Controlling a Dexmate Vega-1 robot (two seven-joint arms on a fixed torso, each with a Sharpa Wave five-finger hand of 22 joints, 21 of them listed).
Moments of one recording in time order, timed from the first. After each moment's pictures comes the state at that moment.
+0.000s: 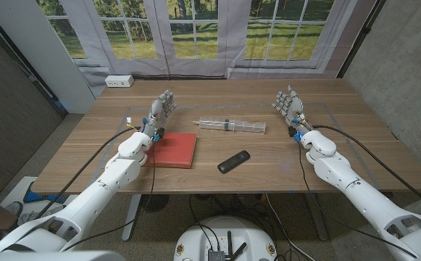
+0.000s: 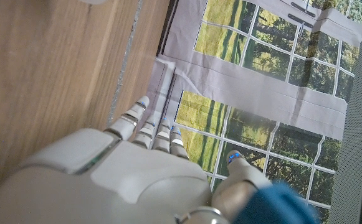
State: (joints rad) left arm 0.84 0.52 0.37 -1.31 -0.65 -0.29 -0.03; left_hand 0.05 0.08 0.70 0.08 0.18 0.01 0.05 0.19 0.17 -0.06 0.02 0.21 0.18 -0.05 0.01 0.17 0.16 0.07 -0.04 0.19 0.17; right arm -0.84 -0.51 -0.37 -1.29 0.64 0.31 0.04; right_hand 0.01 0.06 0.35 0.14 0.25 0.05 0.02 0.18 0.17 0.10 -0.02 0.18 0.18 0.02 -0.03 0.21 0.25 0.27 -0.04 0.17 0.17
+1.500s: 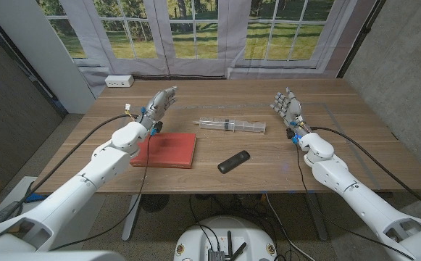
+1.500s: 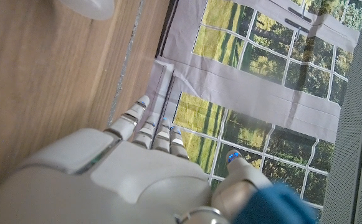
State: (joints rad) left arm 0.87 0.68 0.38 -1.59 -0.51 -0.08 0.08; left_hand 0.16 0.13 0.73 -0.12 0.18 0.07 0.00 0.20 0.17 -0.01 -0.03 0.21 0.17 -0.05 -0.03 0.17 0.17 0.08 -0.02 0.19 0.17; right arm -0.86 -0.50 -0.38 -1.30 0.62 0.33 0.01; right_hand 0.01 0.06 0.35 0.14 0.25 0.06 0.01 0.18 0.17 0.10 -0.02 0.18 0.18 0.02 -0.03 0.21 0.25 0.27 -0.04 0.18 0.16
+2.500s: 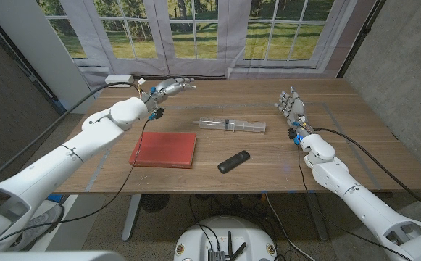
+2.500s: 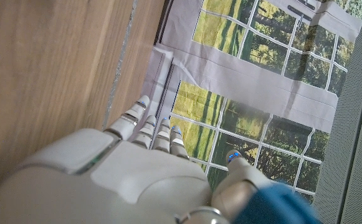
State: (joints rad) left arm 0.68 0.87 0.51 -1.79 -0.17 0.14 -0.06; left_hand 0.33 -0.01 0.73 -0.20 0.19 0.19 -0.10 0.22 0.17 0.08 -0.10 0.21 0.18 0.02 -0.03 0.18 0.17 0.12 0.00 0.19 0.17; right arm -0.87 -0.49 -0.36 -1.30 0.61 0.36 -0.03; right_hand 0.01 0.06 0.35 0.14 0.25 0.06 0.01 0.18 0.17 0.10 -0.03 0.18 0.18 0.02 -0.03 0.21 0.25 0.27 -0.04 0.18 0.16
